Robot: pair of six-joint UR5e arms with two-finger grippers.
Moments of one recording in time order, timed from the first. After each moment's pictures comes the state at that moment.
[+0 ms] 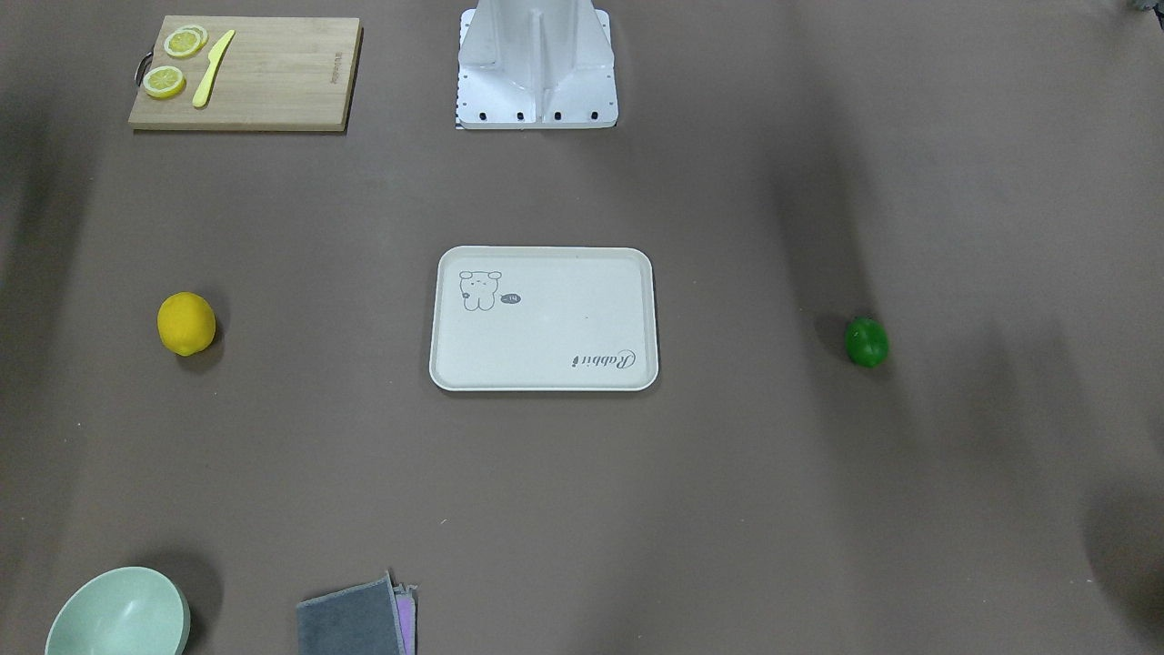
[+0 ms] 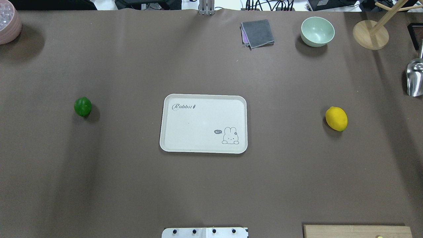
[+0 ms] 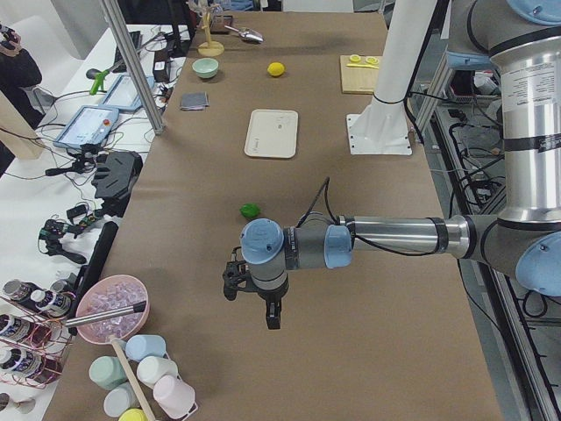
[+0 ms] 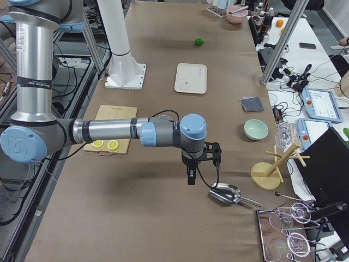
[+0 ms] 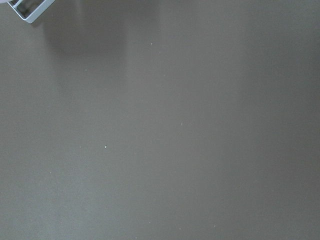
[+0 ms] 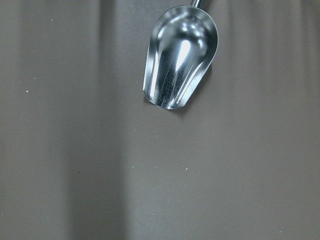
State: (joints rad) left arm -1.59 -1.41 -1.74 -1.47 -2.33 0.05; right arm 1.57 -1.66 1.77 -1.60 2.30 0.04
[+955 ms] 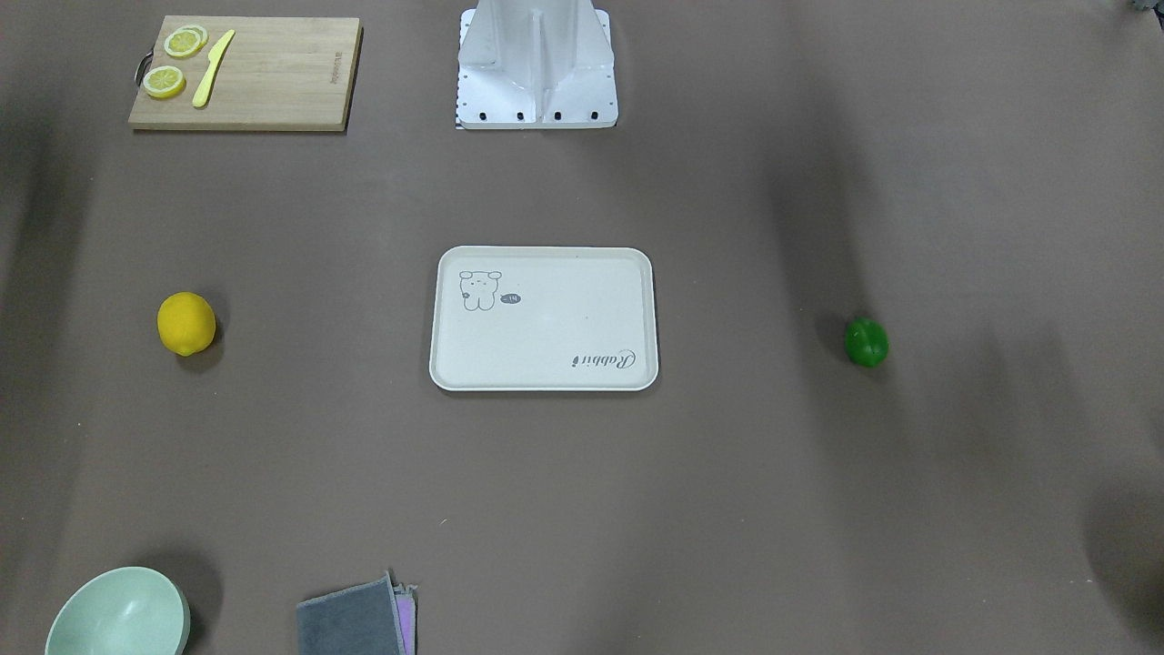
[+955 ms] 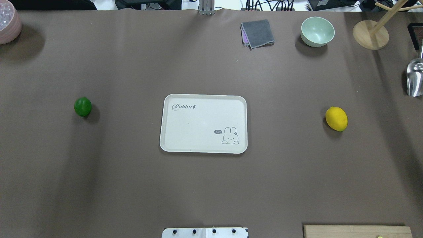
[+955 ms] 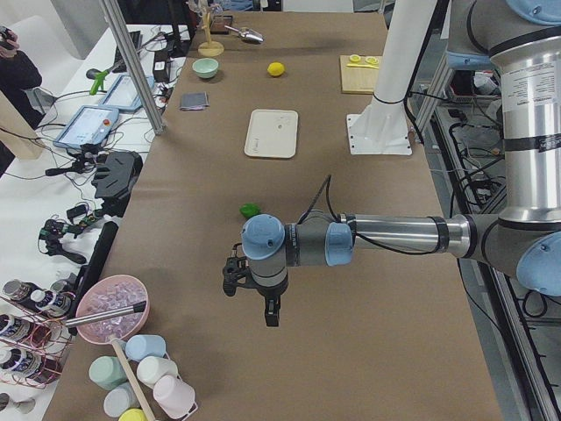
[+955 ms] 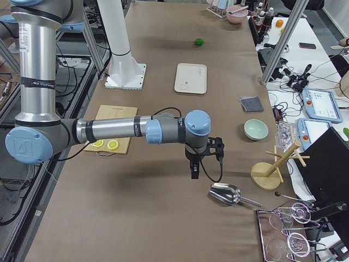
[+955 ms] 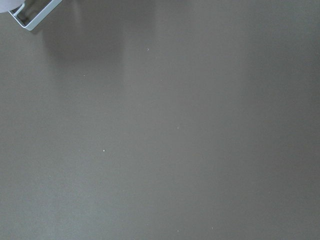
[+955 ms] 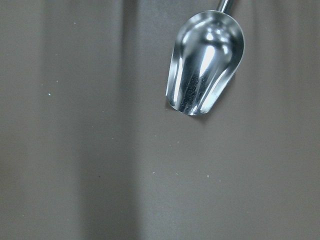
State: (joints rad) left arm -1.58 -1.40 -1.76 -1.49 -2.32 0.06; right arm 1.51 -1.63 1.76 -1.59 2.34 0.07
